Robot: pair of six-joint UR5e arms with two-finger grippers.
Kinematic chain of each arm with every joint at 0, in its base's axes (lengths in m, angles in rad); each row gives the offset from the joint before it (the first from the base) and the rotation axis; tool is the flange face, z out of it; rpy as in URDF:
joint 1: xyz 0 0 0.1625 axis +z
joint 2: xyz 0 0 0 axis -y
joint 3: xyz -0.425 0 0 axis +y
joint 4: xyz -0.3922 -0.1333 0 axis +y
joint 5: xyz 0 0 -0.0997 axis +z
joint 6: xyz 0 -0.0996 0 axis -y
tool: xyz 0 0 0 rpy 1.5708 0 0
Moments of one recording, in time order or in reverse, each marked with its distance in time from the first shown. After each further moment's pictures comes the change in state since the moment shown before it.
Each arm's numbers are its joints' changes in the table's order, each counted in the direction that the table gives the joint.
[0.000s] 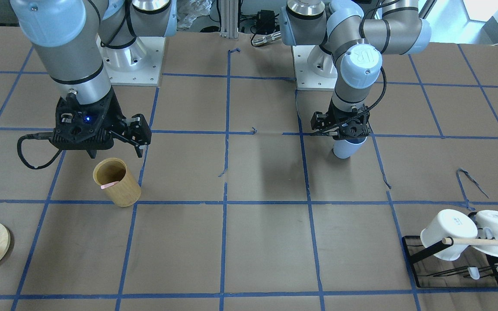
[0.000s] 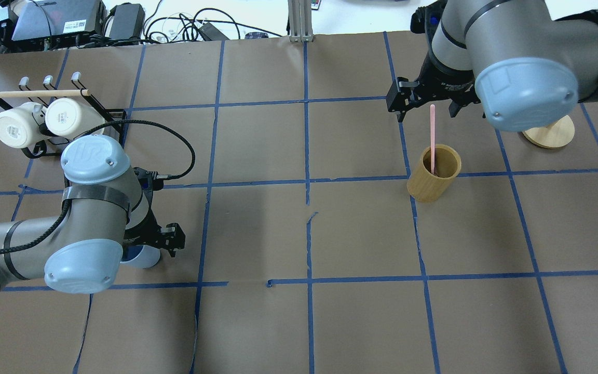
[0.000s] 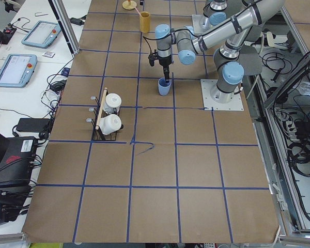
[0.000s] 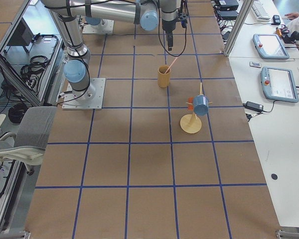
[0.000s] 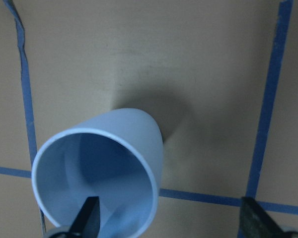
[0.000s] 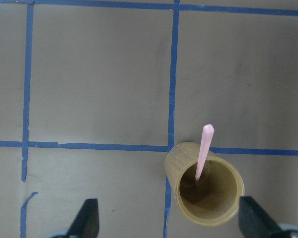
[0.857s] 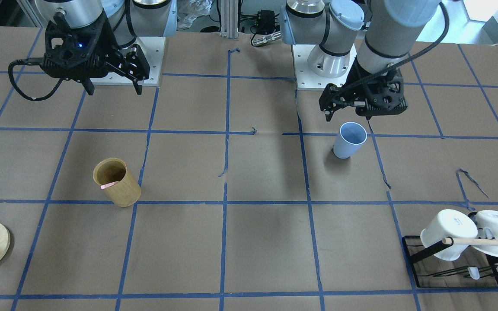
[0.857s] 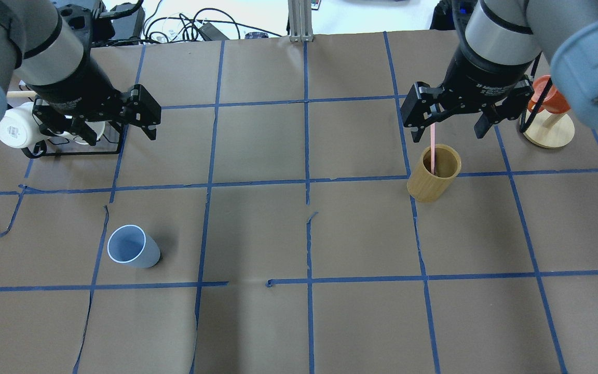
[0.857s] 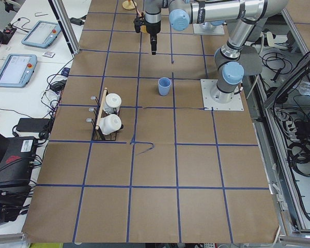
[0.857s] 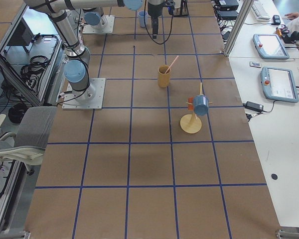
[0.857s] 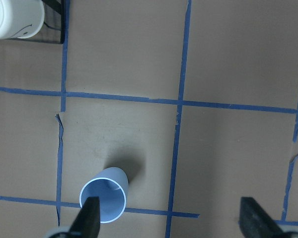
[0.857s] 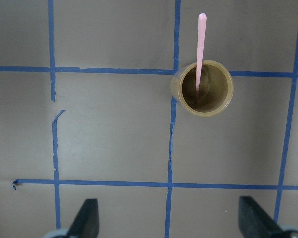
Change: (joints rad) left arm -0.037 0.039 -0.395 0.337 0.100 -0.019; right arm 0.007 -0.171 0.089 -0.401 -0.021 0.024
